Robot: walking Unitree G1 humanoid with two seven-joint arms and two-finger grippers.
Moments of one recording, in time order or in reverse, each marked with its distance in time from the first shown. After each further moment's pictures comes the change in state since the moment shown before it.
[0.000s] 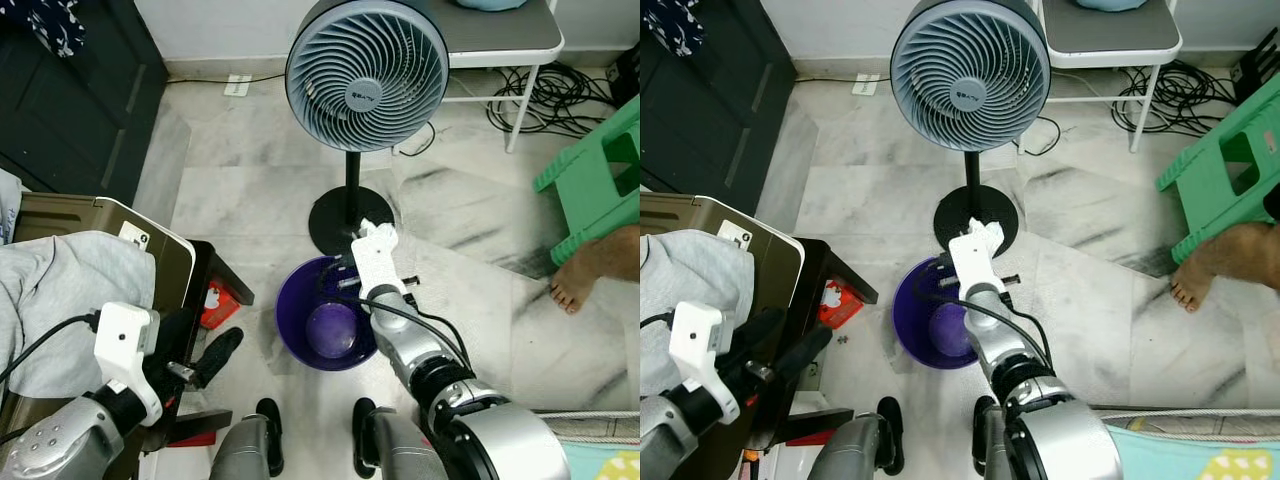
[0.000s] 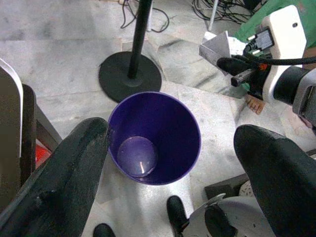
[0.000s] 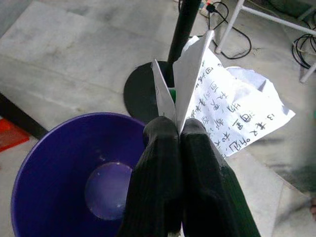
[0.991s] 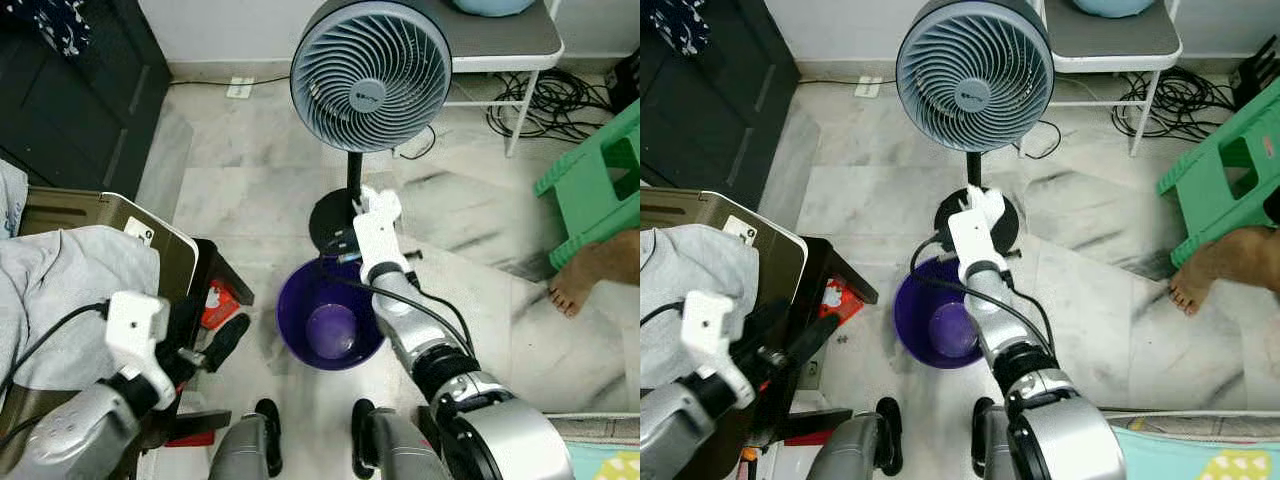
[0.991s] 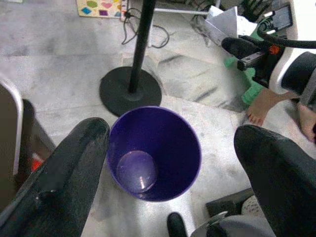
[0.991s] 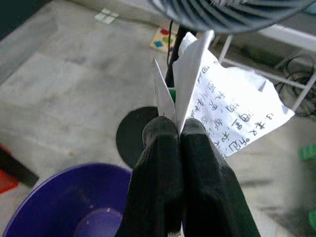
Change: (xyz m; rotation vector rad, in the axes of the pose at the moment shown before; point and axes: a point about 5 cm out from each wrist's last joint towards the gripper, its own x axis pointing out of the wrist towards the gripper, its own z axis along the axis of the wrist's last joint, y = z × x) left arm 0.016 -0.005 0.004 0.004 -0.060 -0.001; right arm 0.003 -0.011 0.035 0.000 -0.181 -0.032
